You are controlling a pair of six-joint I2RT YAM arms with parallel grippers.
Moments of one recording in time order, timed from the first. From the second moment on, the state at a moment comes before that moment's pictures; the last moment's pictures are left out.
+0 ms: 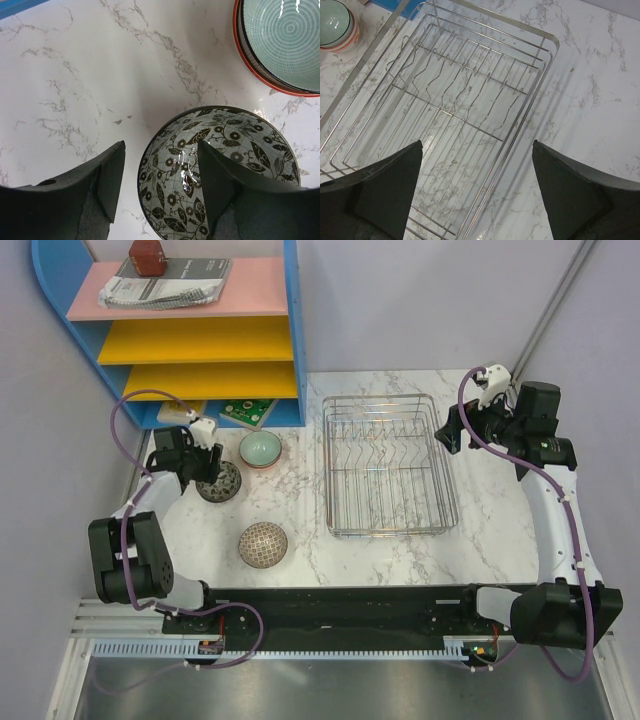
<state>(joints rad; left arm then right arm) 0.16 1.45 0.84 -0.15 0.25 0.41 -0.11 1.22 1.25 -0.58 -0.58 -0.24</state>
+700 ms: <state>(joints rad) 0.17 1.47 0.84 -0.15 0.25 0.42 -0.11 1.22 1.25 -0.58 -0.58 -0.24</state>
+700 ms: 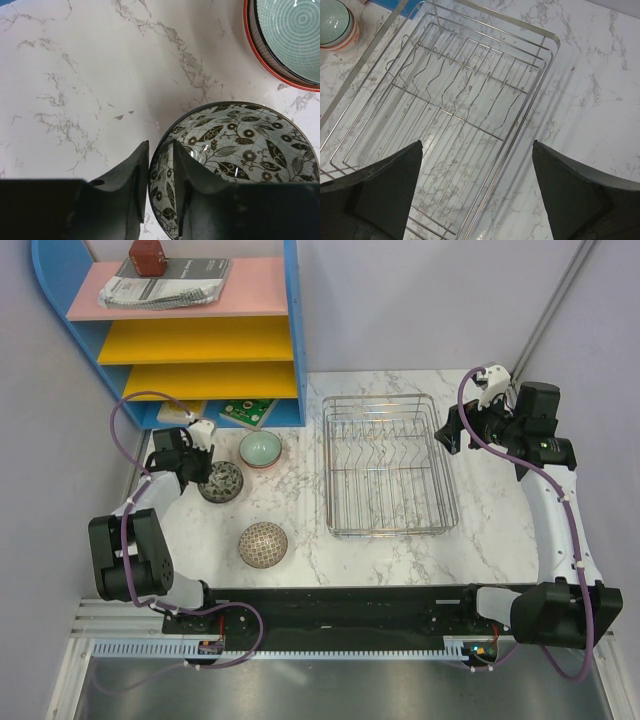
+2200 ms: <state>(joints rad) 0.18 1.33 0.84 -0.23 0.34 0.42 -0.11 1.22 1.25 -0.58 -0.58 -0.23</state>
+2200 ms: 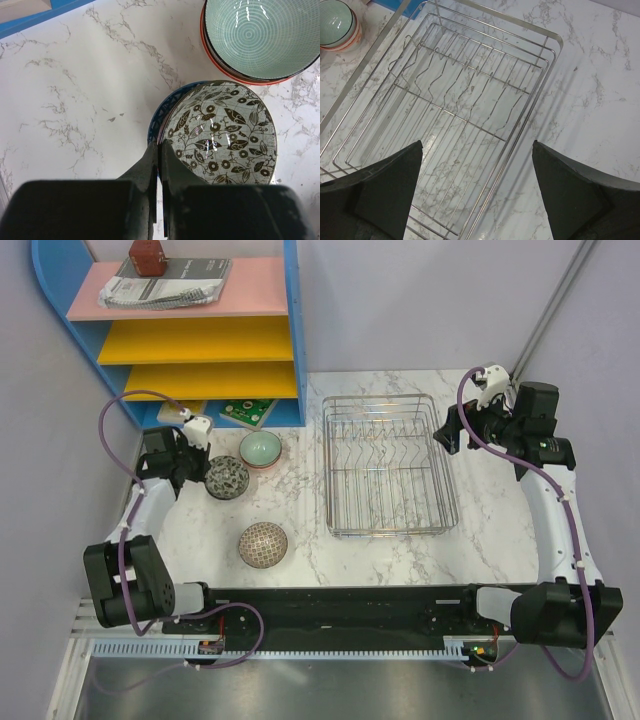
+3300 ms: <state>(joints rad) -0.25 1.29 1.25 -0.40 0.51 0.32 0.11 1.37 1.28 -0.34 -0.97 0.13</state>
